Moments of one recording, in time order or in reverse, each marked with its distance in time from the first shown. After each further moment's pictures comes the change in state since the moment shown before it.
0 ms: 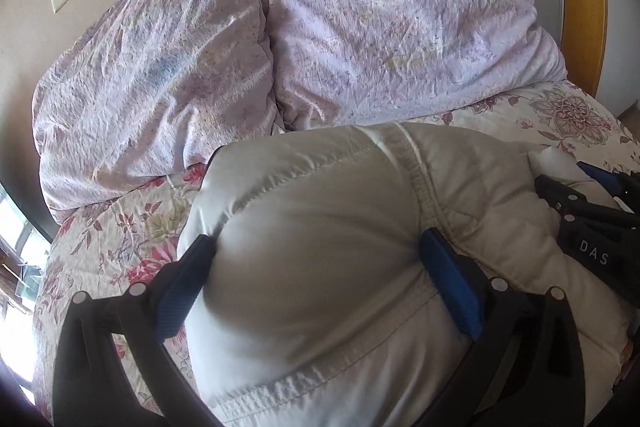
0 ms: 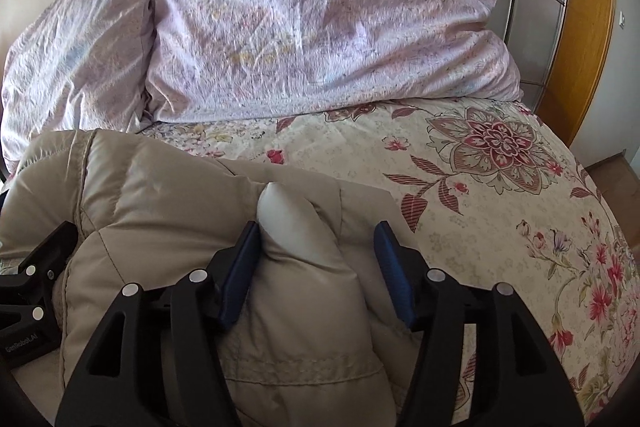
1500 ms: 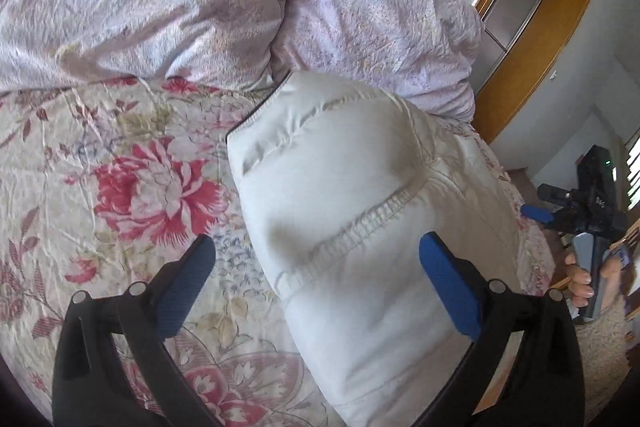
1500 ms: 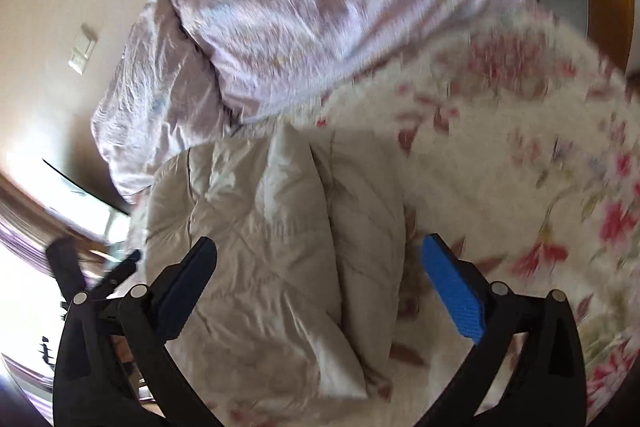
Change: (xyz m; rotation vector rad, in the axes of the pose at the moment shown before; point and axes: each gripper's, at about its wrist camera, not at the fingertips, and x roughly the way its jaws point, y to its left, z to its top) left arm -0.039 0.135 -0.056 -0.308 0.122 -0.583; right arm -0.061 -0.104 -0.004 0.335 0.308 0.513
